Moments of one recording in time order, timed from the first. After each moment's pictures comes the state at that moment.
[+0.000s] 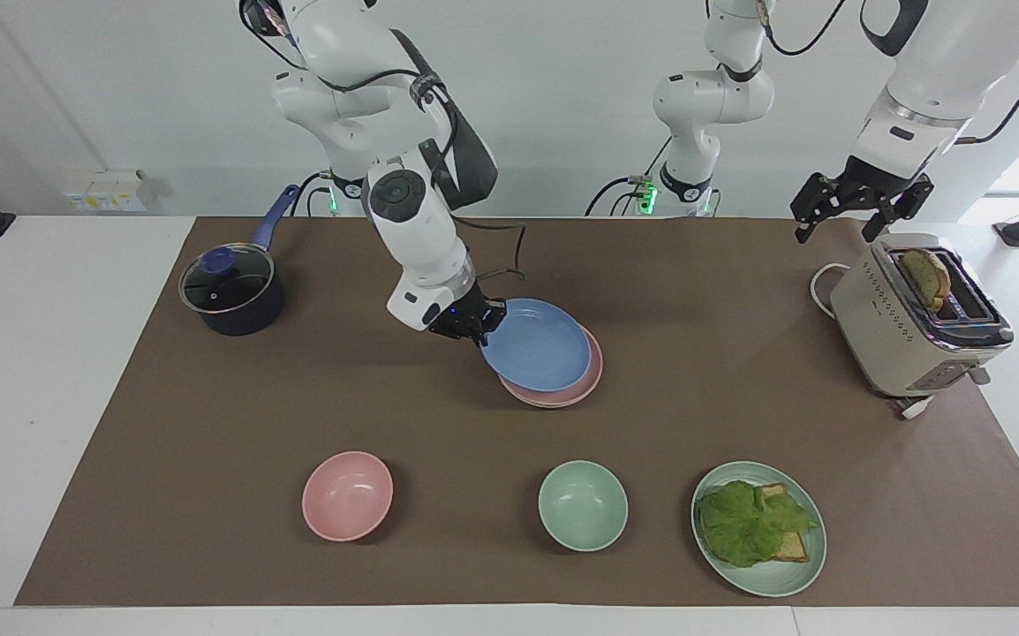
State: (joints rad) left arm 0.00 -0.02 -0.09 -1.55 0.01 1.54 -0.04; right arm 0.23 0.34 0.23 -1.82 0.21 2.18 0.25
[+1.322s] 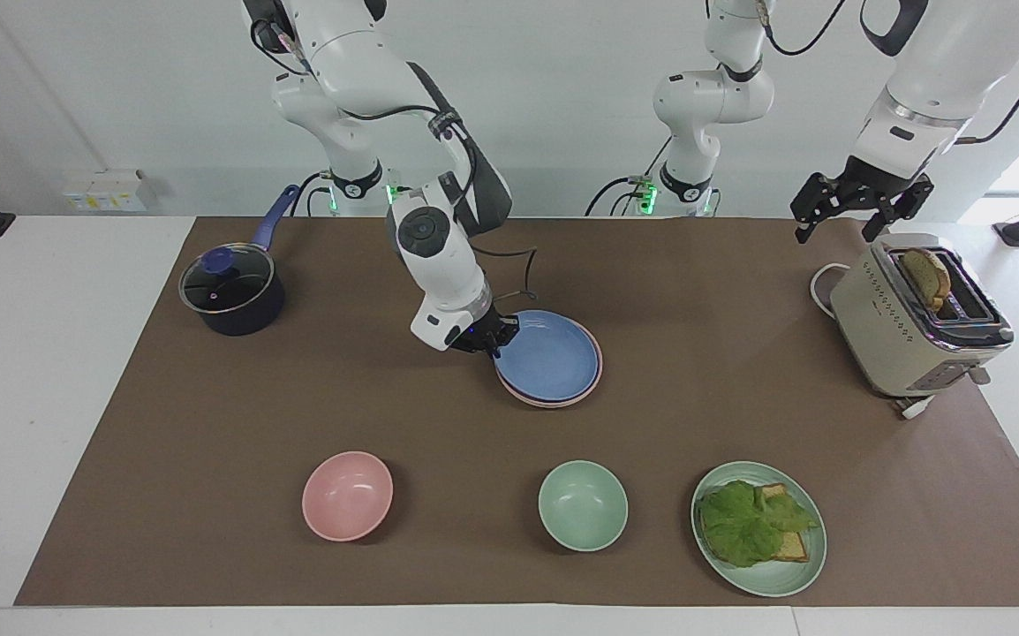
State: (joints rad) left arm 0.00 -0.02 -0.09 -1.55 0.01 1.54 -0.04; right arm 0.25 0.36 0.23 -1.86 0.21 2.25 0.25
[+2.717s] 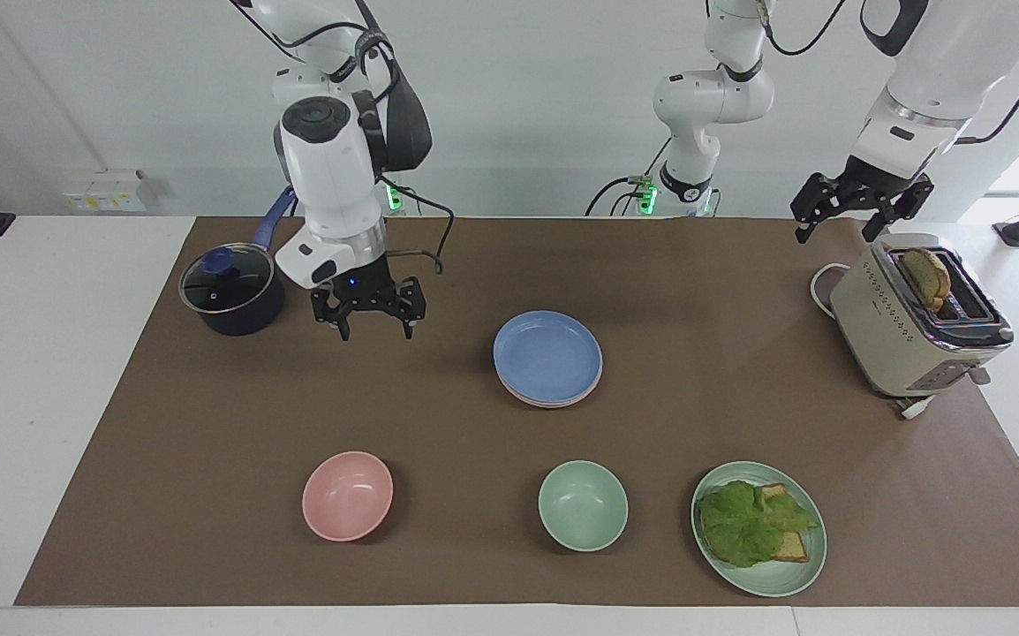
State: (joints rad) left arm 0.00 -0.02 -0.09 -1.55 0.01 1.54 -0.04; right arm 0.01 0.05 0.21 -1.70 -0.06 1.90 0.30
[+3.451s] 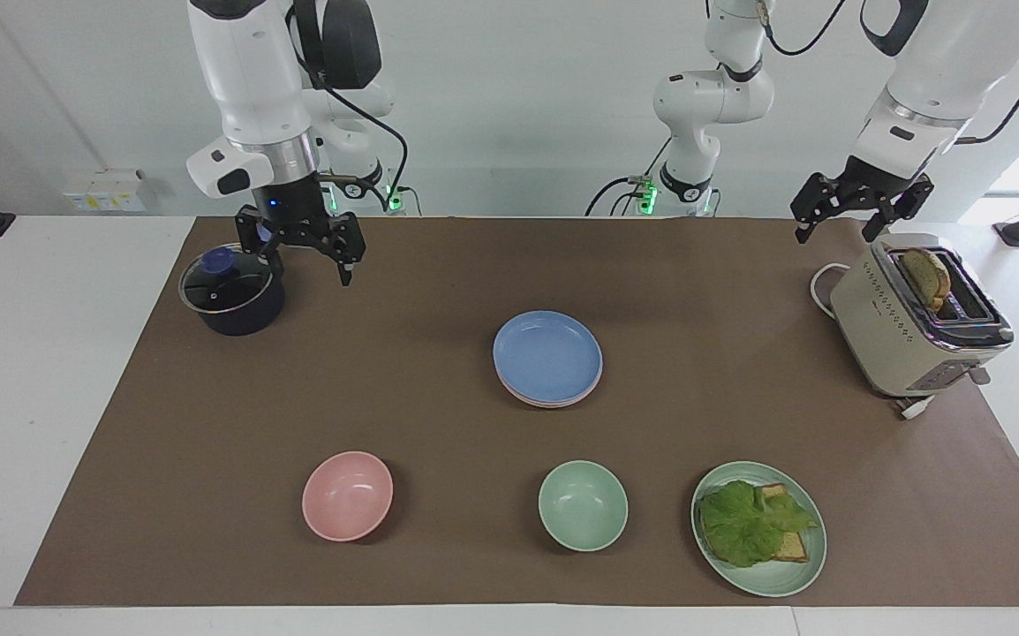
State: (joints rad) left arm 0.00 -0.02 -0.09 -1.55 0.01 1.54 -0.04; right arm -0.02 -0.04 0.07 -1.56 -0.05 1.60 0.29
